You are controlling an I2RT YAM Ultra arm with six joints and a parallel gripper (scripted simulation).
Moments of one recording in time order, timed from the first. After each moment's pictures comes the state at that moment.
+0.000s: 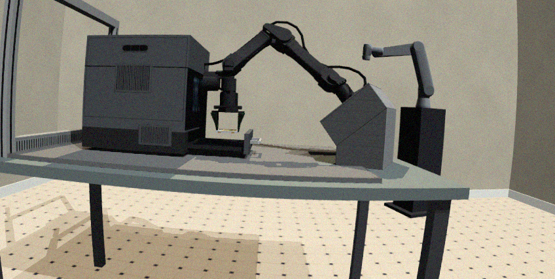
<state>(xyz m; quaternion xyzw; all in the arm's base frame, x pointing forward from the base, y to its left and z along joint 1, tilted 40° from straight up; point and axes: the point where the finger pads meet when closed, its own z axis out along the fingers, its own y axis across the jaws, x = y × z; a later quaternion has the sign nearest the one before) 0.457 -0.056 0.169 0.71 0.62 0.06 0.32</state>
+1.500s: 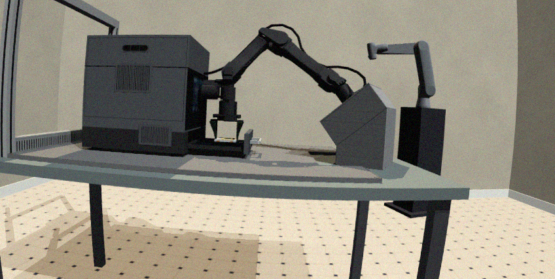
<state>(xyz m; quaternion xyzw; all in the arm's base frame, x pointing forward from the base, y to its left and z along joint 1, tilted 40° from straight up) 0.477 -0.067 0.145 0.71 0.62 0.06 0.33</state>
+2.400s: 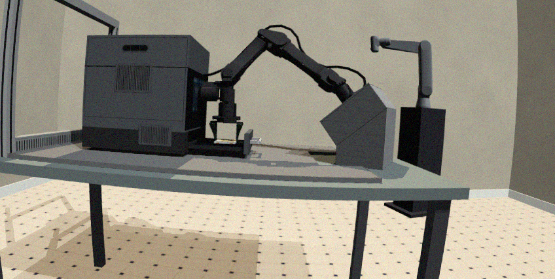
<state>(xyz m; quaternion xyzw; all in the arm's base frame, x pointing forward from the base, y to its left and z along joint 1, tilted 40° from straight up) 0.481 -0.071 0.141 0.71 0.62 0.06 0.33</state>
